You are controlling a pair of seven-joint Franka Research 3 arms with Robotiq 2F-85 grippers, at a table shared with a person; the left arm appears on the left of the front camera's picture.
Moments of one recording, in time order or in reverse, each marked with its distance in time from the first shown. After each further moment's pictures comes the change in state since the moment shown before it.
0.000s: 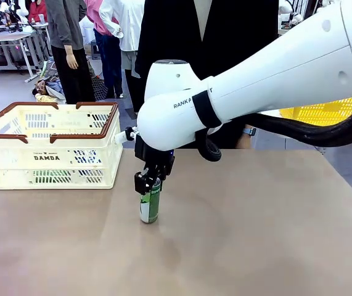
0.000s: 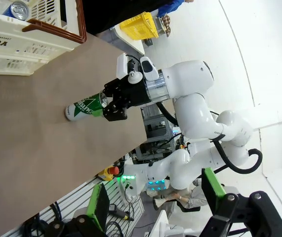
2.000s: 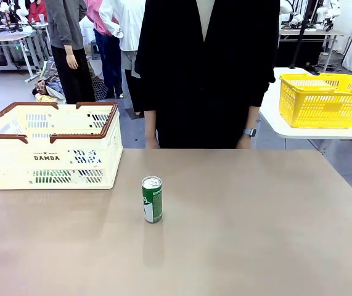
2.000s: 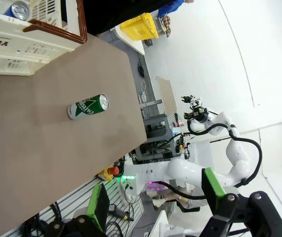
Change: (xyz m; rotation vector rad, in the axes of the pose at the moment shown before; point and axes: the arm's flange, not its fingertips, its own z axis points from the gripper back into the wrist) left arm 0.000 0.001 0.001 0.000 -0.001 0.003; right arm -0.646 -0.245 0.202 0.969 -0.785 -1.129
